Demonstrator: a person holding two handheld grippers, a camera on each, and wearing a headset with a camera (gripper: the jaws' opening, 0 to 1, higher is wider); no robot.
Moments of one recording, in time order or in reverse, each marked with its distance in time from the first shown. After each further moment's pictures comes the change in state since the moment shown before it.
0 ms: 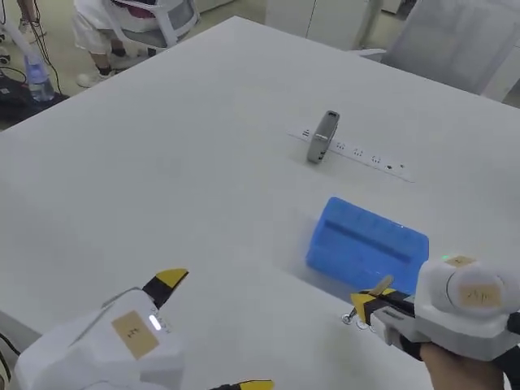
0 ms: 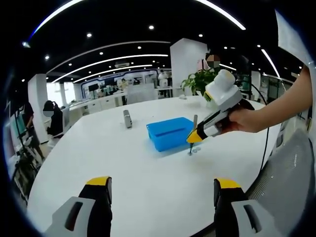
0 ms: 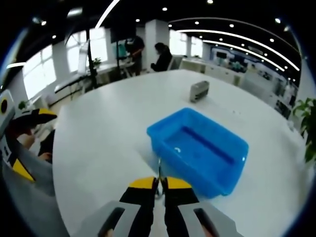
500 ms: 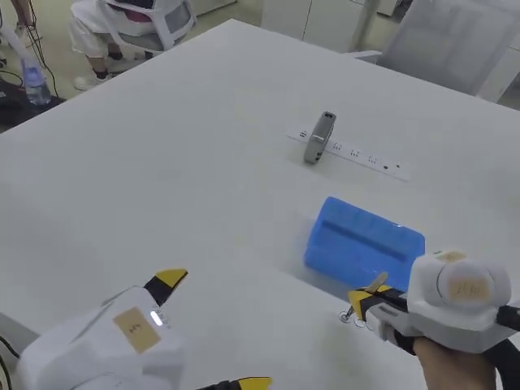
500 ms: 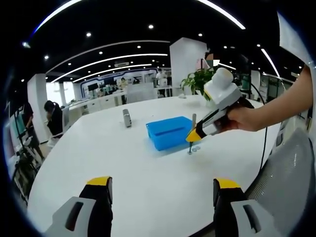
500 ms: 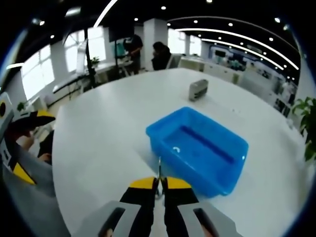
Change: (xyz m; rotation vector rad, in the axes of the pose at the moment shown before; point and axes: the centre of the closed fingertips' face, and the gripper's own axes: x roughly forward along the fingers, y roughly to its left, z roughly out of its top) left arm 0.000 -0.001 -0.001 0.003 0.009 -0.004; right arm 0.003 -0.004 0.001 0.017 0.024 -0.005
